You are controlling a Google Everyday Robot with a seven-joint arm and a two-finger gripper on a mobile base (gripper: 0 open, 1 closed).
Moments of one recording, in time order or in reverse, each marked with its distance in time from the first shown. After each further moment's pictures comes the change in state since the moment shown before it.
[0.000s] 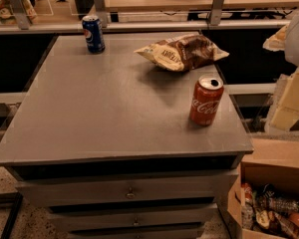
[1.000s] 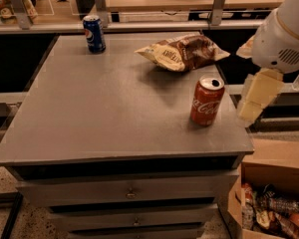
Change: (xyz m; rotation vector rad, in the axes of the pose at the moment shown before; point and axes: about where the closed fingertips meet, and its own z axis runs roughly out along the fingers) arm -0.025 -0.023 0.046 -0.068 -0.072 0.013
